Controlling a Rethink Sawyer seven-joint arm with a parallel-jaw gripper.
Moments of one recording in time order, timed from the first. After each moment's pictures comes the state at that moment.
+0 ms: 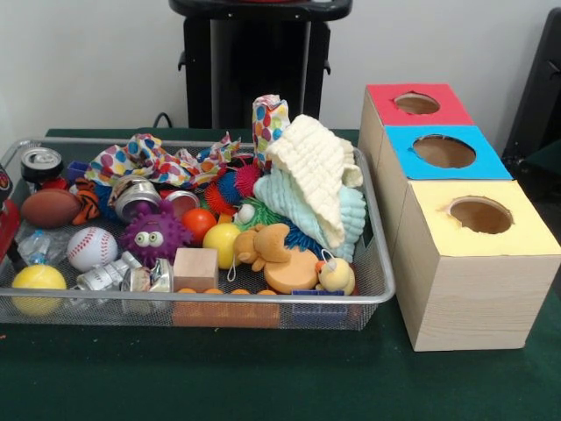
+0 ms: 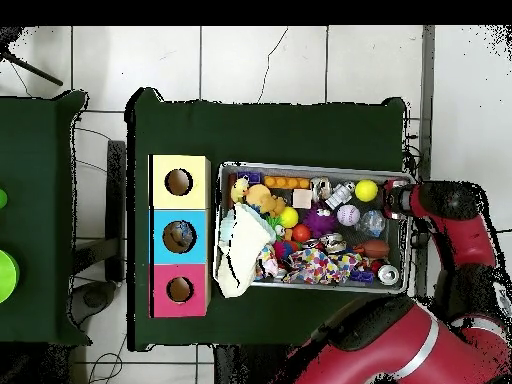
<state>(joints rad) -0.67 -0.04 -0.17 1.01 0.52 0.88 2.23</state>
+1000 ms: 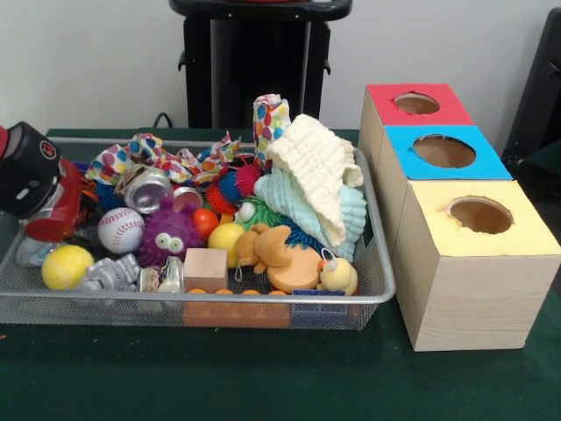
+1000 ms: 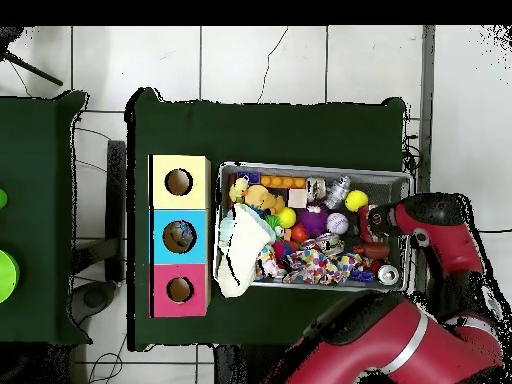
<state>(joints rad) -0.65 -0.02 -0.22 1.08 0.52 1.23 2.24</state>
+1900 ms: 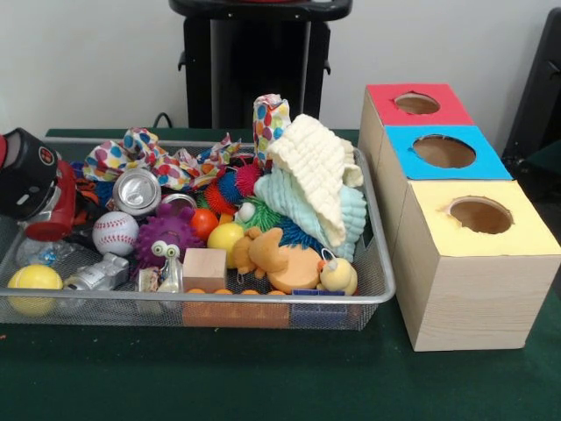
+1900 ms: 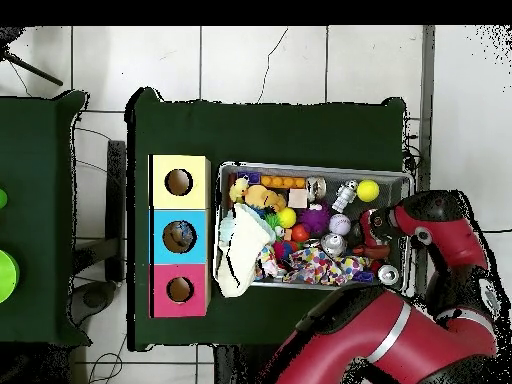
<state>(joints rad) -0.63 0.05 -0.30 0.98 0.48 1.30 2.25</state>
